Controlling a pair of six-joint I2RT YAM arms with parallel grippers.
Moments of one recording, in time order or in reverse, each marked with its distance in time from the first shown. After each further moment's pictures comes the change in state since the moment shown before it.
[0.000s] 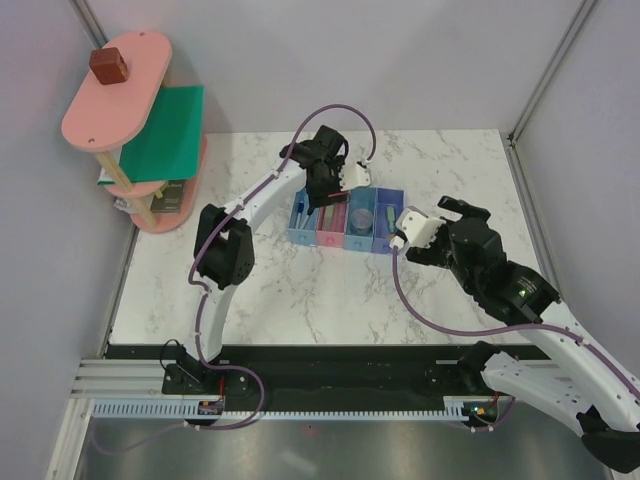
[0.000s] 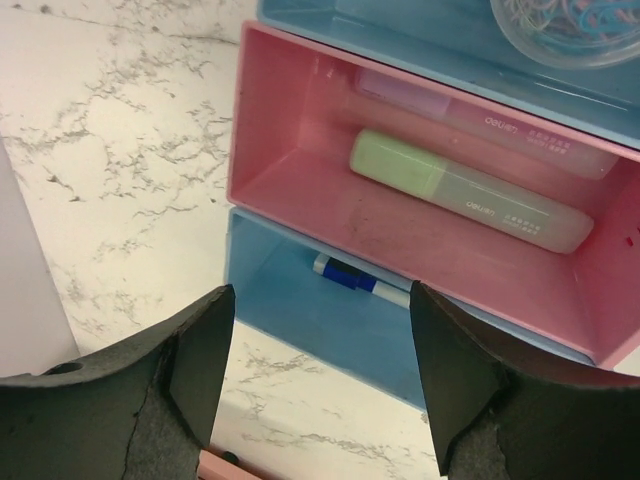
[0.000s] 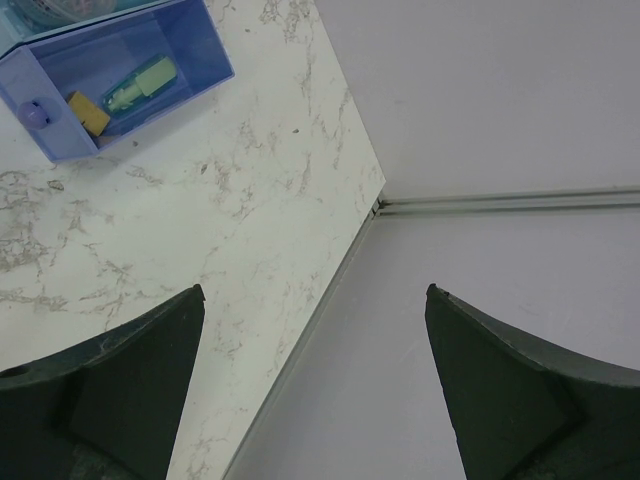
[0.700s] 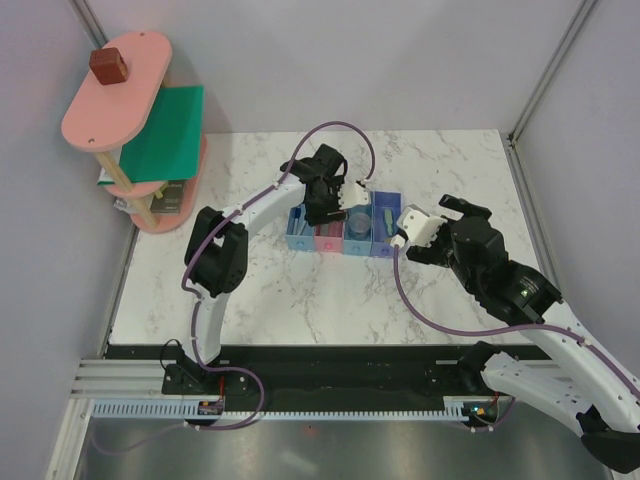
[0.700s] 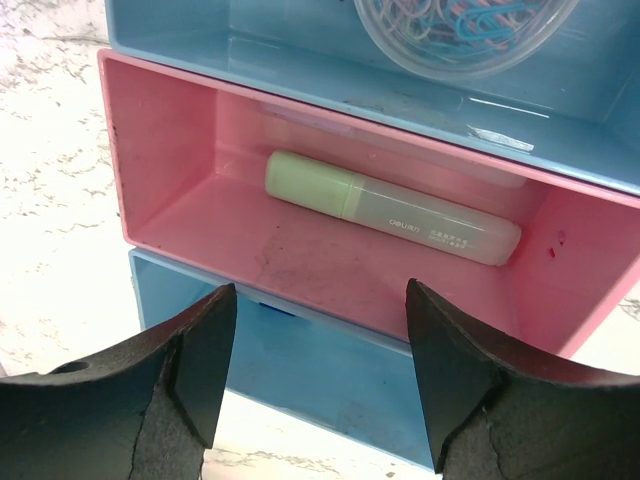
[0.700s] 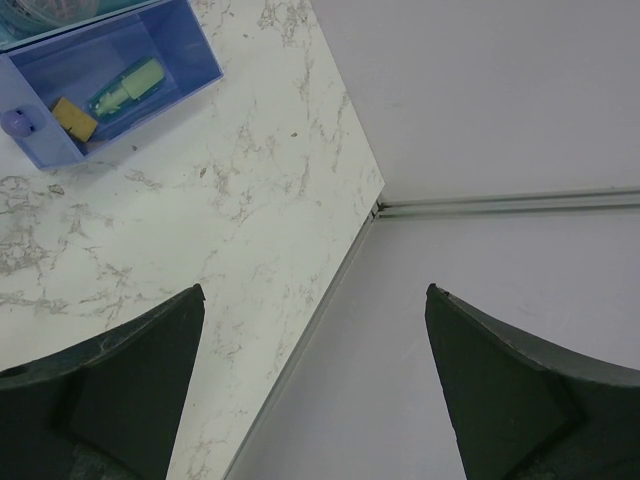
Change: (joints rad) left arm -0.024 -0.089 -0.248 0.091 0.045 -0.021; right arm -0.001 0.000 0.018 -0.006 -0.007 0.003
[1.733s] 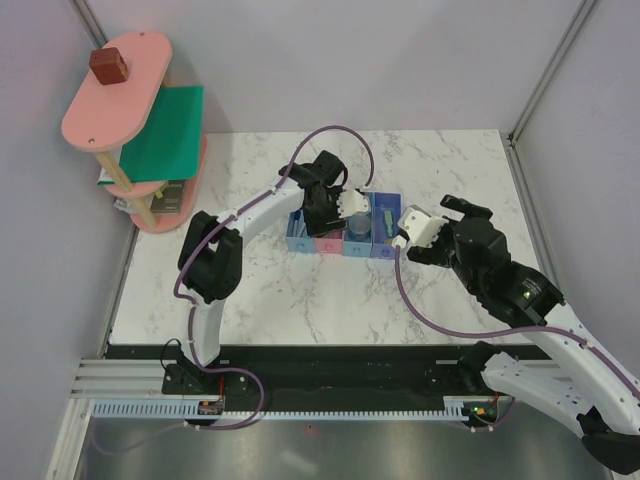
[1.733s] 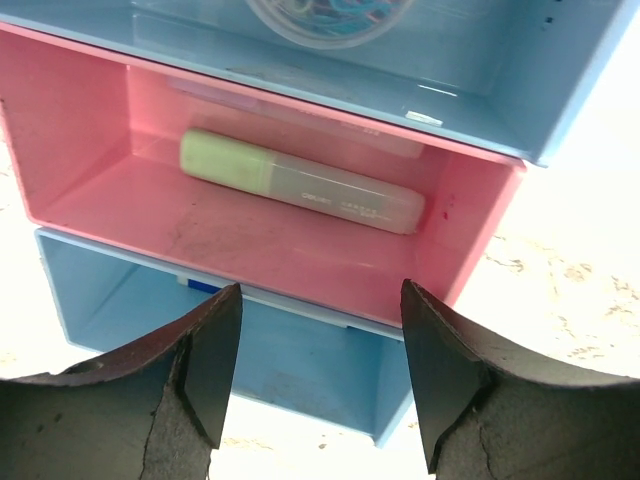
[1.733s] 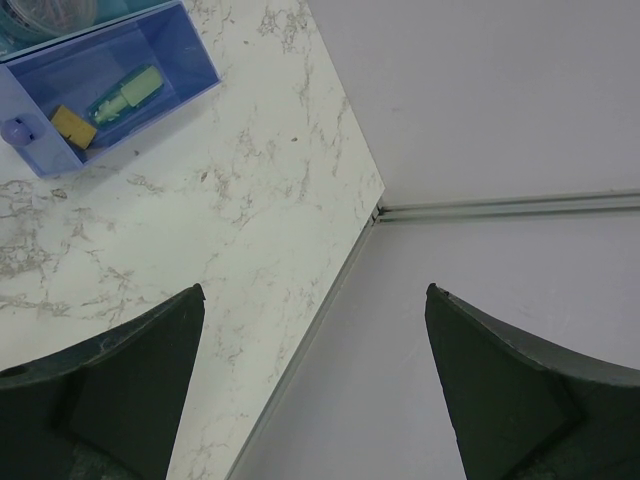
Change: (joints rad) left arm -0.029 -0.079 -0.082 -0.077 0.040 -0.086; right arm 0.000 -0.009 0.001 -0.001 -0.010 0.000
